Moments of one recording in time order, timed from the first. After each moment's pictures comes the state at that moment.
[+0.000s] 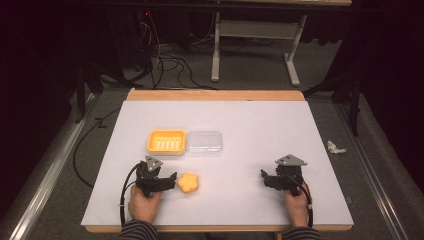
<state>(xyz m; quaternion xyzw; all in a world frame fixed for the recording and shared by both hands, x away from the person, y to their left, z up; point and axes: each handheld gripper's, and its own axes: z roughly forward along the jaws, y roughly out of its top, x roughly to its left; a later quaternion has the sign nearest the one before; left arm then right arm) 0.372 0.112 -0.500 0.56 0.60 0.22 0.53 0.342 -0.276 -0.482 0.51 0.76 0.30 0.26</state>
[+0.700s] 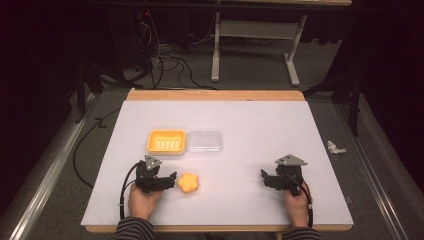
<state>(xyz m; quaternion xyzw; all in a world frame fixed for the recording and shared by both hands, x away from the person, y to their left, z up) 0.375 0.115 -0.499 0.56 0.60 0.21 0.53 0.342 -0.276 -0.483 0.51 0.76 0.30 0.26</state>
